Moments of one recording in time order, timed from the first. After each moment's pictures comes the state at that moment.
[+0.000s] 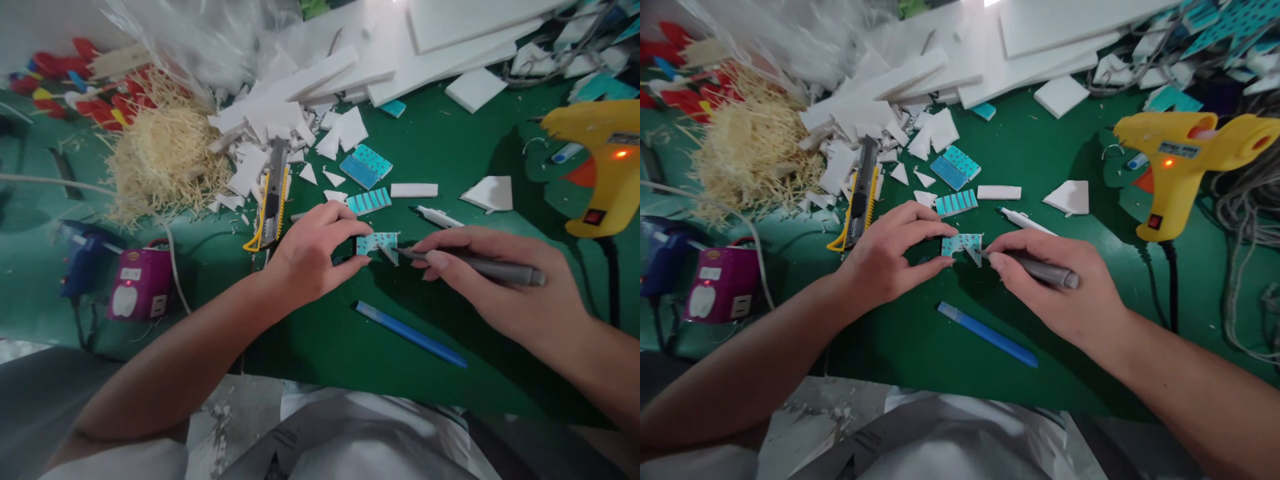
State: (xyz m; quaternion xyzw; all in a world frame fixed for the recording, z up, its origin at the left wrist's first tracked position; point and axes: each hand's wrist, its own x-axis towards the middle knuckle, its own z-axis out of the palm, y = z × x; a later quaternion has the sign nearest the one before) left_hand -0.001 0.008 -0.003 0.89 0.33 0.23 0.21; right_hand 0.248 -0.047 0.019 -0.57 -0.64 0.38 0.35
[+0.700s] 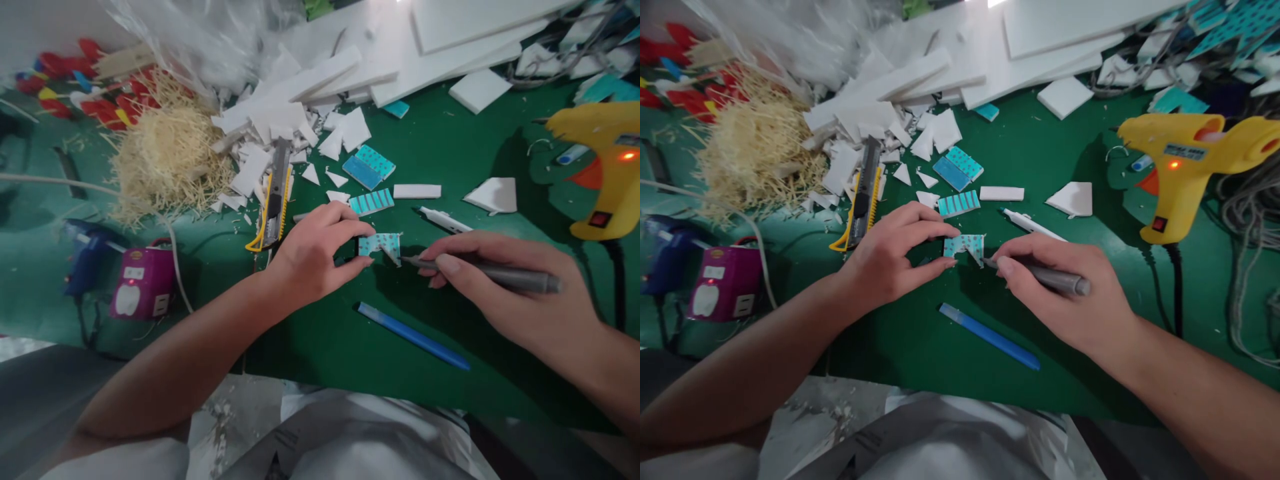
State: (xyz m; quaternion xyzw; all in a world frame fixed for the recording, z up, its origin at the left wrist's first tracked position) left_hand 0.000 0.008 -0.004 0.89 0.33 0.23 0.22; right_hand 0.253 -0.052 0.021 -0.58 -0.63 0.38 0.34
